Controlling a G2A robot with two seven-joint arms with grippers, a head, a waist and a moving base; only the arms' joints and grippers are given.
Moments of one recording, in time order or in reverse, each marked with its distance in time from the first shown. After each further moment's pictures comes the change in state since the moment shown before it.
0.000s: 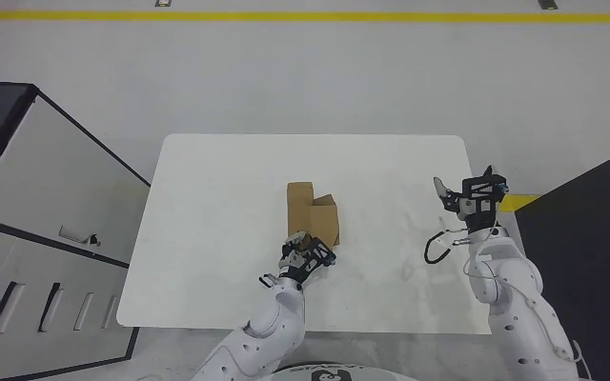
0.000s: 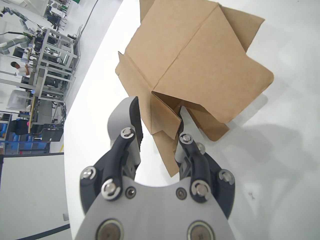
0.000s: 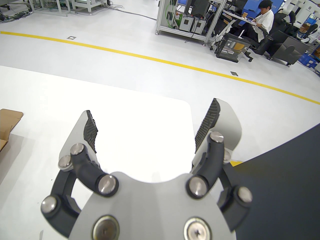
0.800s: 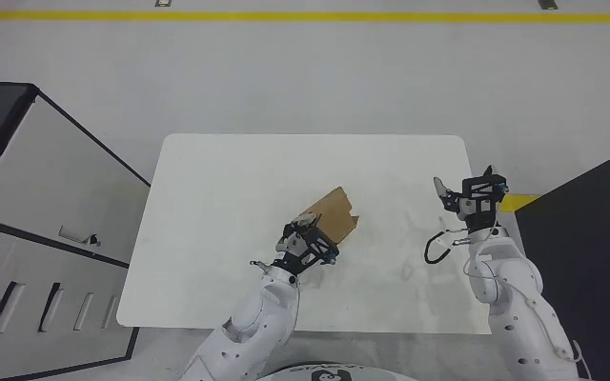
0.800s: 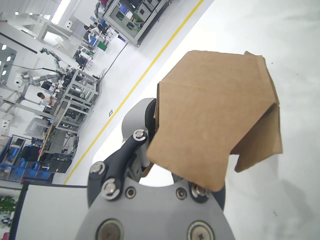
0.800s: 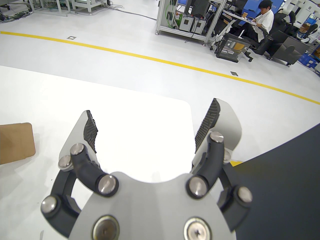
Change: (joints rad) left arm 0.109 0.044 -0.141 -0.331 0.109 -0.172 0.226; right arm 0.000 0.000 0.000 0.000 0.000 0.000 0.000
